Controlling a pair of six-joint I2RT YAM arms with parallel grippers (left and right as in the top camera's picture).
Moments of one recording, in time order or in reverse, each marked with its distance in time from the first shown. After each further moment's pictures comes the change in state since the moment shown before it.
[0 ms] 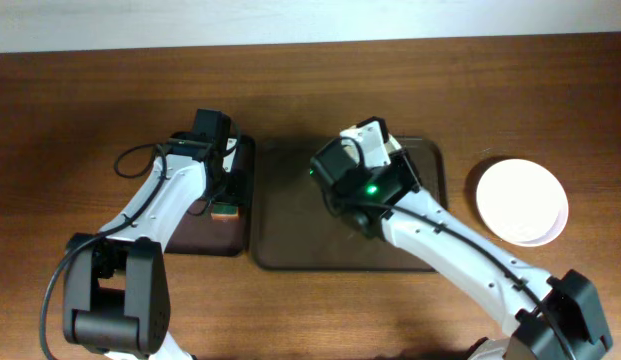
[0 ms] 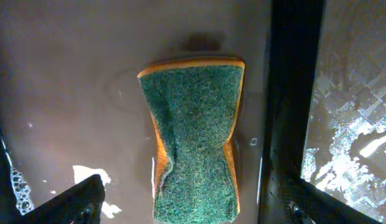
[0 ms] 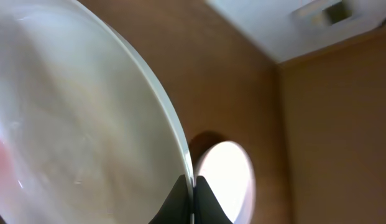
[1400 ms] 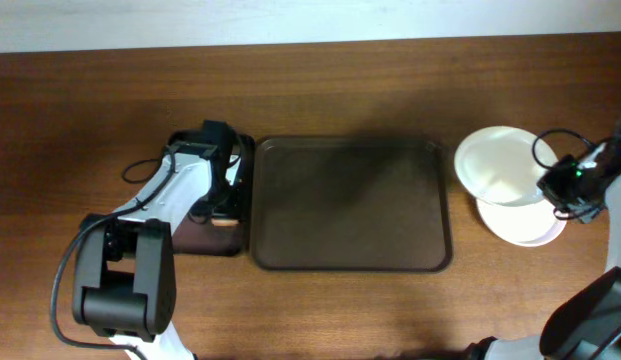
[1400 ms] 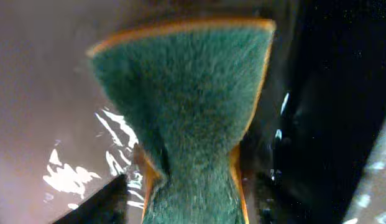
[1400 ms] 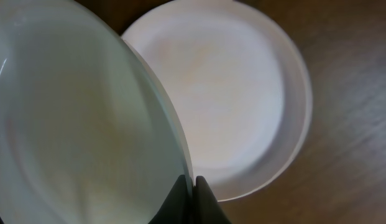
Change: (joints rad) left arm -0.001 0.081 -0.006 -0.068 0.023 0.000; right arm -1.286 -0.002 0.002 -0.060 -1.157 0.092
